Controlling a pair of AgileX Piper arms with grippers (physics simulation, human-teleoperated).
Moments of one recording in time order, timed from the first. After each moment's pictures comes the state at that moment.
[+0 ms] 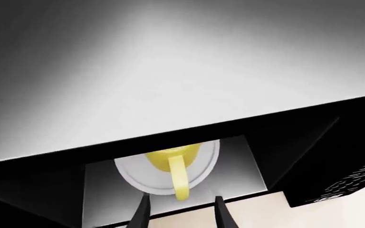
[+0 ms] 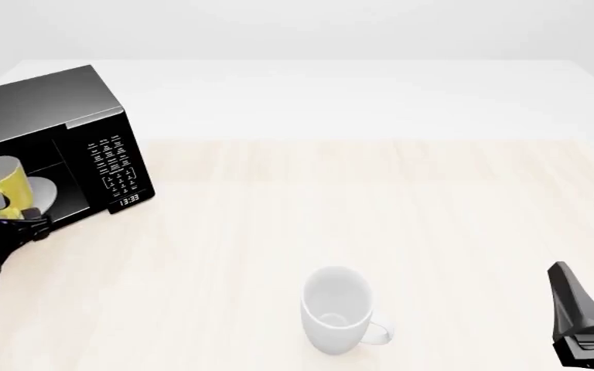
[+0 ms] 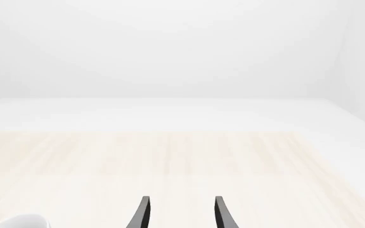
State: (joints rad) left arm 0.46 1.87 -0.62 -0.75 0.02; right arm 0.00 0.01 0.00 0.00 0.00
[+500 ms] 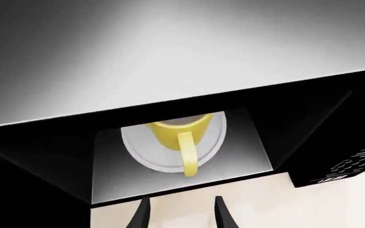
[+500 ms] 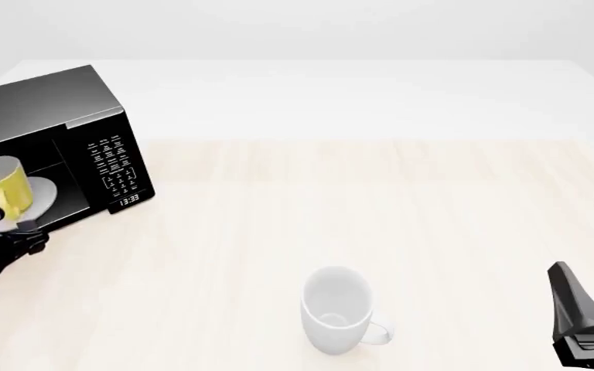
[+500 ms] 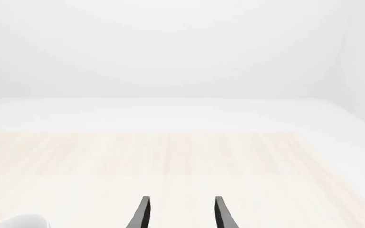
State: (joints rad) left arm 0.48 1.82 -0.54 -0.73 0.02; right arm 0.00 0.01 0.00 0.00 0.00
